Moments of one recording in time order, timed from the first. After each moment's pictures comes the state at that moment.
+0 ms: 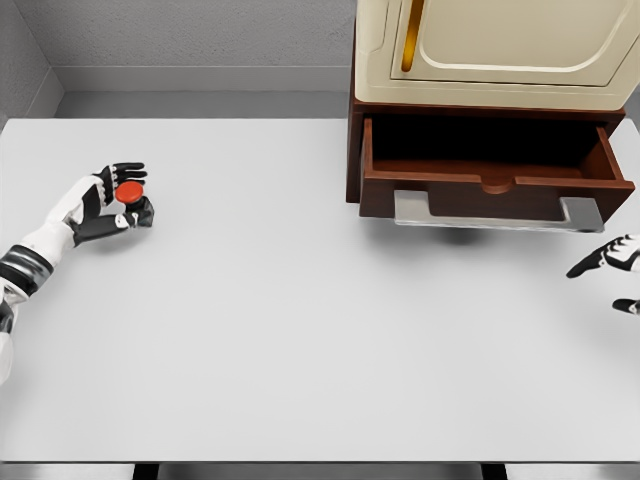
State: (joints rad) left arm -0.36 0.46 -0.14 -0.97 0.29 -0.31 -0.46; right arm 0.35 -1.03 -0.33 -1.76 0.00 -0.61 0.61
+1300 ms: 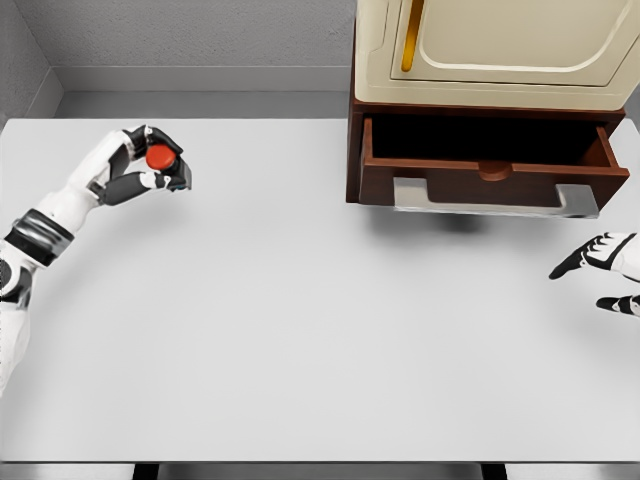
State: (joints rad) left arm -0.37 0.43 -0.14 -1.23 0.21 -0.37 -0.47; right arm 0.27 -1.06 -0.23 -1.76 0.00 -0.61 0.61
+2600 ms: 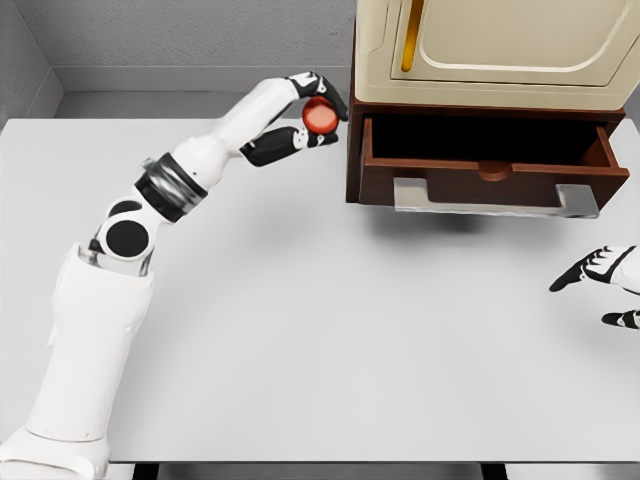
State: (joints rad) left arm -0.48 0.08 -0.21 -1.53 -0.32 -0.40 -0.47; right arm 0.32 -1.10 -0.23 -1.76 0.00 -0.61 0.61
